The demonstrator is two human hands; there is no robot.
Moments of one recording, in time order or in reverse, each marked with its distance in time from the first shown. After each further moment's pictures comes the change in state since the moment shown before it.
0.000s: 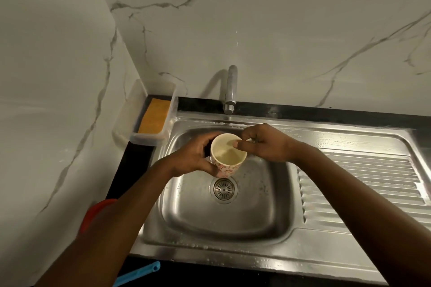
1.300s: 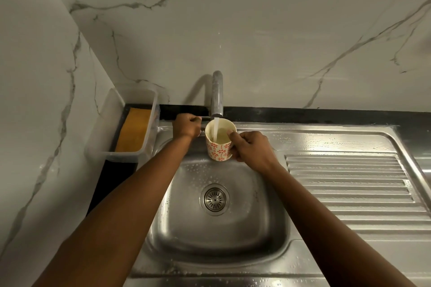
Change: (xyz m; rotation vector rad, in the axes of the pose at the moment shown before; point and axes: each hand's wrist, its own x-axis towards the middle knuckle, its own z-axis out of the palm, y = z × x) left_hand 0.149 -0.061 -0.042 0.090 0.695 -0.384; right_hand 0.031 0.022 0.040 0.332 0.454 0.400
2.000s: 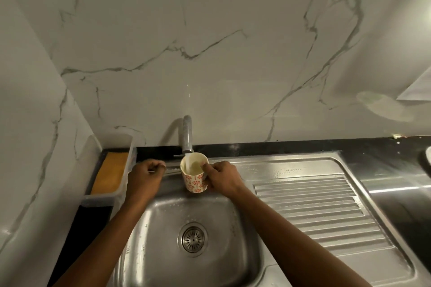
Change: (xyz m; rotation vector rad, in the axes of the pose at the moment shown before) left_hand -0.082 -0.002 -0.059 0.010 0.079 0.270; right_hand -0.012 -0.018 -0.015 0.021 -0.019 0.097
